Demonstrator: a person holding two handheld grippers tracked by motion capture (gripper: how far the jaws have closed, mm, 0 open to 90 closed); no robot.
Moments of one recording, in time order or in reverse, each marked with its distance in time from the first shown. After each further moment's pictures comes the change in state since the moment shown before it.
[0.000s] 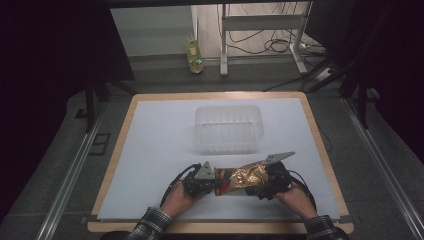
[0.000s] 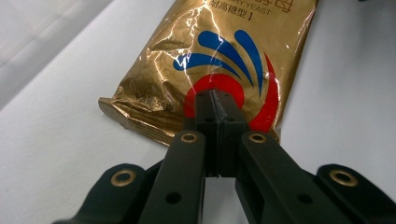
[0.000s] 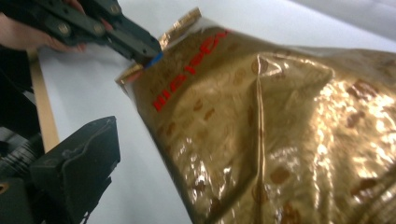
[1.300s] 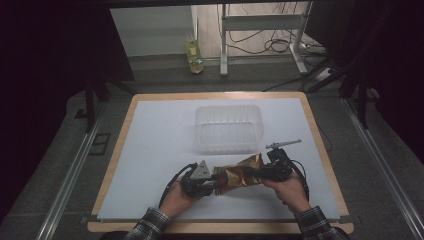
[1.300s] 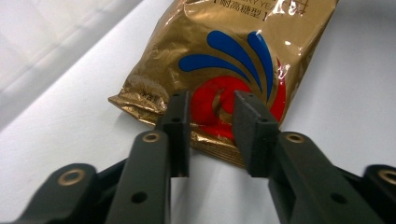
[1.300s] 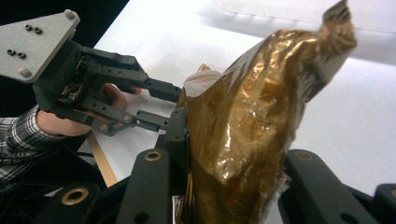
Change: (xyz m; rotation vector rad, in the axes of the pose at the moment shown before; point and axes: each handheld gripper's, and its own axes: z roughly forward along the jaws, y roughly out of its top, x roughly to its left) left arm 0.000 -0.004 -0.009 -0.064 0.029 -0.026; right arm 0.004 0.034 -0.019 -0.070 0.058 0.302
